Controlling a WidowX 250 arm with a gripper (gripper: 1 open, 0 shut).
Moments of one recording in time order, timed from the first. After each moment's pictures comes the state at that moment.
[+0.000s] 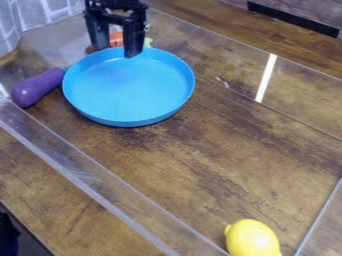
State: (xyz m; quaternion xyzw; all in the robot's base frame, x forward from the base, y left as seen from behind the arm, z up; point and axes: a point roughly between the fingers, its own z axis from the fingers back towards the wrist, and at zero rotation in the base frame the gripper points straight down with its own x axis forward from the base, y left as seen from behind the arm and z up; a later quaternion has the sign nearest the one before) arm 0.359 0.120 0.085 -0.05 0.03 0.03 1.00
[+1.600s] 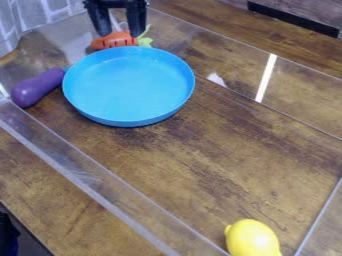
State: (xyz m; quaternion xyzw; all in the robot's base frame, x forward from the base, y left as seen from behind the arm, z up) arm 0.392 0.148 0.088 -0.09 -0.01 0.12 0.99
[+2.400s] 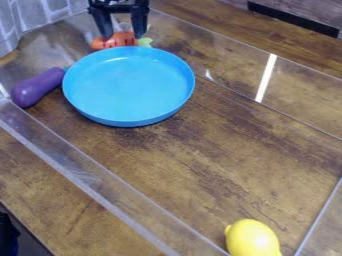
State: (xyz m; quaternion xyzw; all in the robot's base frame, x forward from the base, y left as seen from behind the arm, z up) arm 0.429 0.182 0.061 -0.07 -0.03 0.20 0.98
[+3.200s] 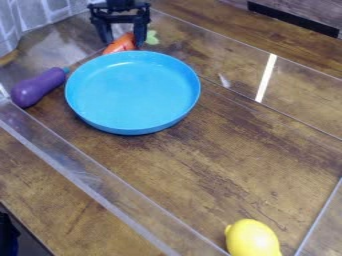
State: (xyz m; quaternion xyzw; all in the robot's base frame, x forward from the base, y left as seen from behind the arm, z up) arm 0.443 0.182 0.037 -0.06 -0.02 0.21 0.98
